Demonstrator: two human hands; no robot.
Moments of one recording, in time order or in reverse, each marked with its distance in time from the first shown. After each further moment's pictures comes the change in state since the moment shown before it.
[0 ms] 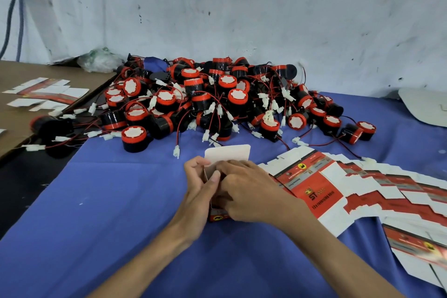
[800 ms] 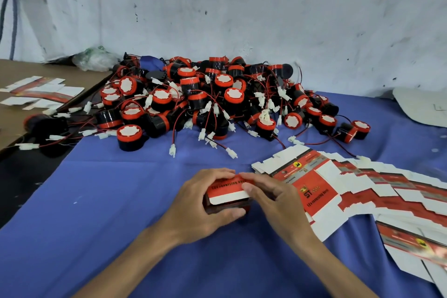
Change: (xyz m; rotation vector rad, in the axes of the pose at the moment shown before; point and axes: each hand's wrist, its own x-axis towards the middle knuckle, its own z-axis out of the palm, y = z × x) left_hand -0.006 -0.002 -0.016 0.563 -0.270 0.246; right_hand -0.052 0.018 0.038 0.917 0.581 0.346
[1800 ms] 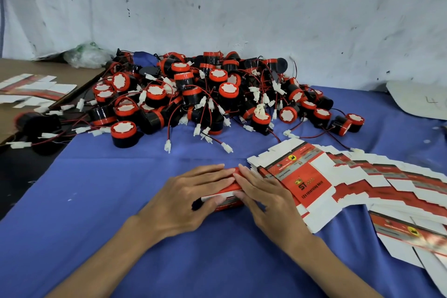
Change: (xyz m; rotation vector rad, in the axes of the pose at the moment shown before) left_hand 0.002 -0.020 -0.011 0.371 -0.058 0.432; right_hand -0.009 0.027 0.002 -0.642 0.118 -0.562
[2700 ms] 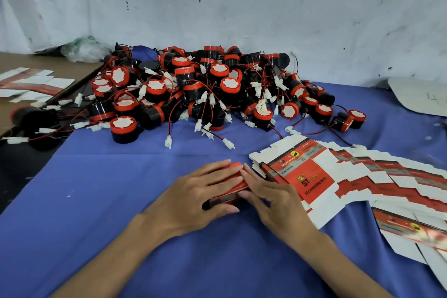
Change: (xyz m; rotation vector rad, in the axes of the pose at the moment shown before) left_hand 0.004 0.003 0.005 0.050 -0.092 0.032; right_hand -0.003 0.000 -0.007 0.146 -0.128 0.143
